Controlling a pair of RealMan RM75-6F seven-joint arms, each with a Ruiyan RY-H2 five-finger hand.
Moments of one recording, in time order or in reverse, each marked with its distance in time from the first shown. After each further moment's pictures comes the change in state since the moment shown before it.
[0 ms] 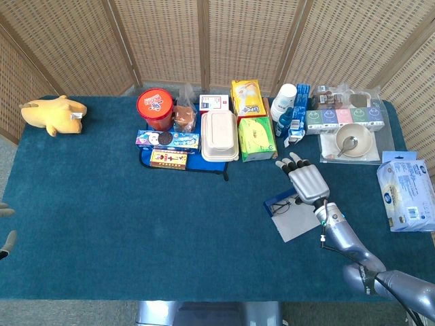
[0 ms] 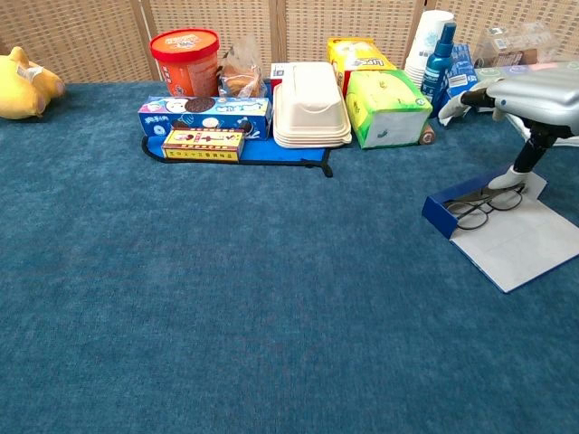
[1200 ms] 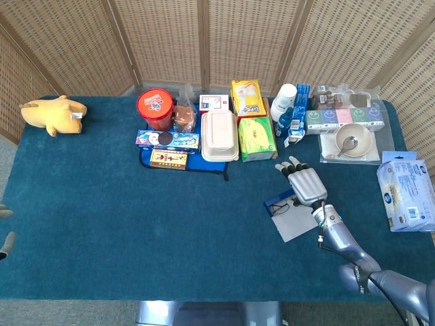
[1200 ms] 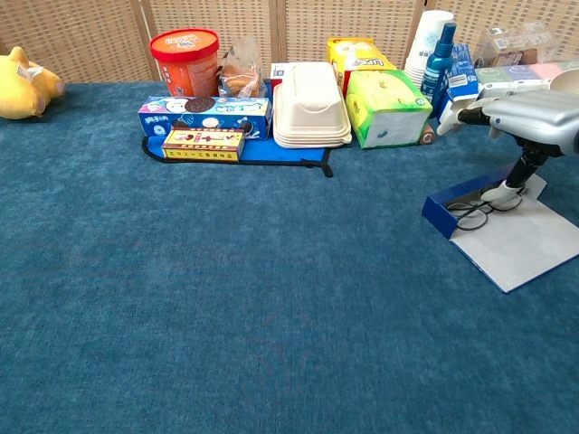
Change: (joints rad) left arm 0.007 -0.006 0.003 0.016 0.001 0.008 -0.015; right arm -0.004 -0.064 -0.014 0.093 -0.012 -0.010 0.063
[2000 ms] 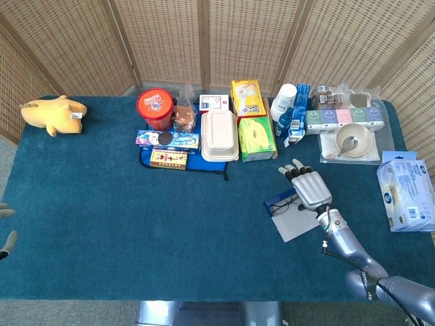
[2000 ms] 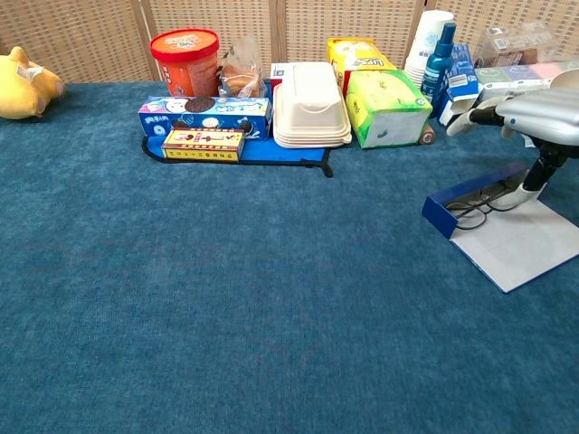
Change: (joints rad) left arm -0.008 -0.010 -0.001 0.016 0.005 -0.006 -0.010; right arm -0.026 0.055 -0.018 -0.087 0.001 0.023 -0.051
